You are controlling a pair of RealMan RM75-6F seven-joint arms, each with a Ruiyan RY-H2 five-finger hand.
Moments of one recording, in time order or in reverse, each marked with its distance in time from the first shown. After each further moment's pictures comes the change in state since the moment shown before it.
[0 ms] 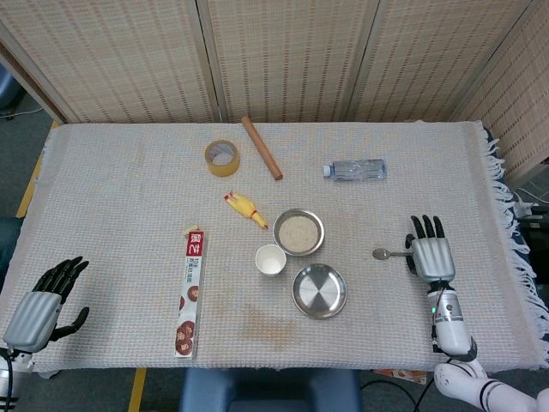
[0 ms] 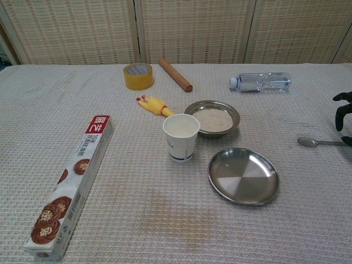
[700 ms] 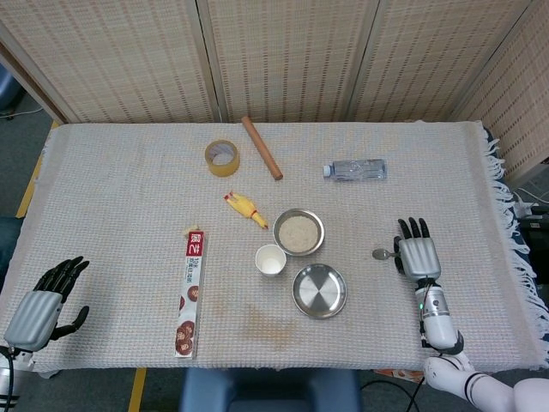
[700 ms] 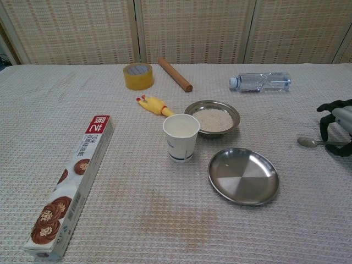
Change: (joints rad) left arm -0.004 0.001 0.001 0.006 -0.003 -0.010 -0.007; right arm 0.044 -0.075 -0.010 0.102 0.011 -0.063 0.027
